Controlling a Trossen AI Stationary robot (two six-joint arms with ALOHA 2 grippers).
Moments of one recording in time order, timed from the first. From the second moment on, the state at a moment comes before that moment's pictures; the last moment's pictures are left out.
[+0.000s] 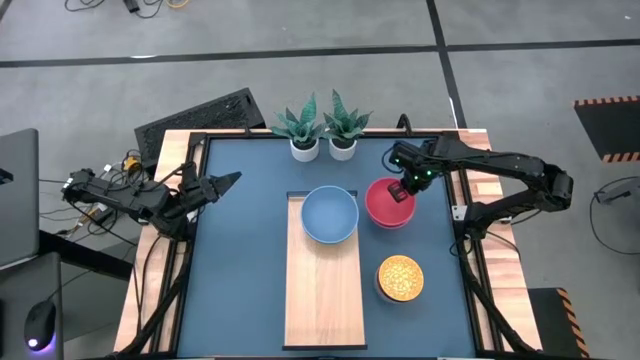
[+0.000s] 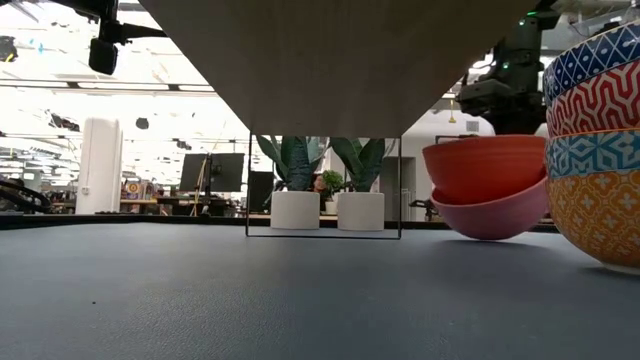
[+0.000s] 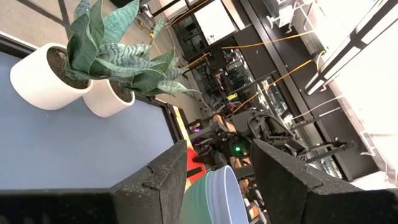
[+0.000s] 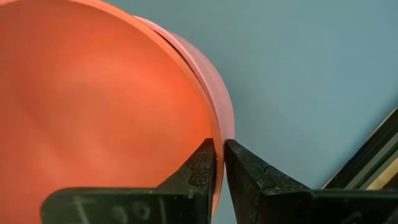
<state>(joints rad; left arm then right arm) -0.29 0.45 0.49 0.03 -0.88 -1.06 -0.43 1.28 1.00 -1.14 0.03 0.58</state>
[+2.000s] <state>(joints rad) -0.29 0.45 0.49 0.01 -0.88 -1.06 -0.49 1.28 1.45 -1.39 0.03 0.52</state>
